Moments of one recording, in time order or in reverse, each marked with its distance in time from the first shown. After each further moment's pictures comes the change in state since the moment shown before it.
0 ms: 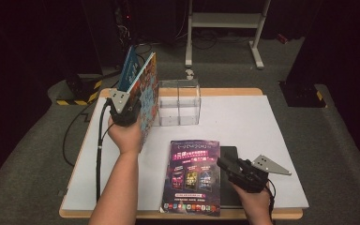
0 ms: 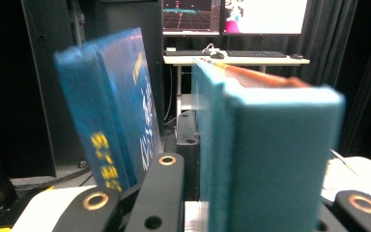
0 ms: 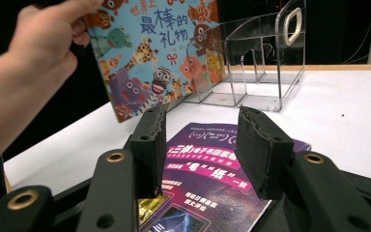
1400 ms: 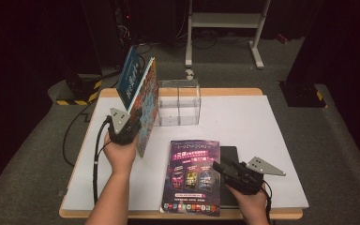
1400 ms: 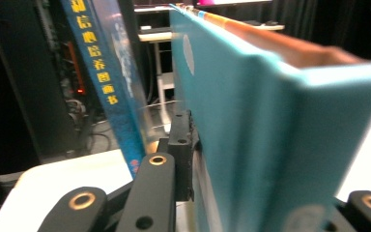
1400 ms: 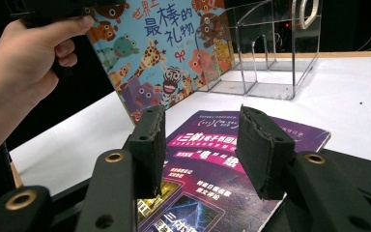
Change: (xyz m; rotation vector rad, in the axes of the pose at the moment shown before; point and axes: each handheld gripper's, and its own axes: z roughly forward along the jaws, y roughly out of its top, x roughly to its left) left arm 0.003 -0.032 -0.036 0.092 -0.063 0.108; right arm 0.006 -0.007 0.006 0.040 0.019 -0.001
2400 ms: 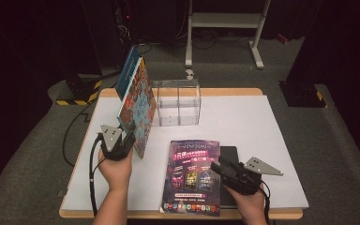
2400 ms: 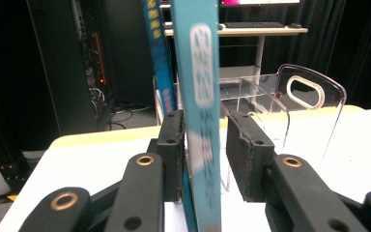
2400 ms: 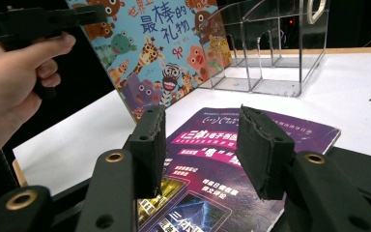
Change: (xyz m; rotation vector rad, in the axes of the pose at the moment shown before) left arm 0.004 -0.030 -0.039 -0.009 0.051 -0.089; right arm 0.003 -0.002 0.004 0.014 0.011 0.000
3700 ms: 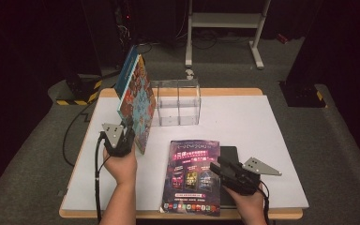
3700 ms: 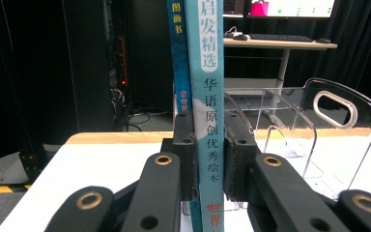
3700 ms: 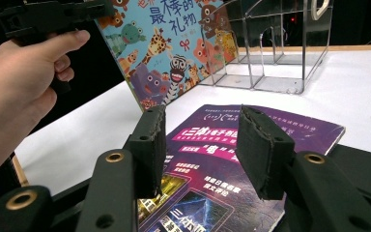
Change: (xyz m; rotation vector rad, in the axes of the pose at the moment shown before) left arm -0.006 -0.002 0.019 -0.031 0.096 -0.055; right arm 0.001 -0.001 0.002 0.009 0.002 -0.006
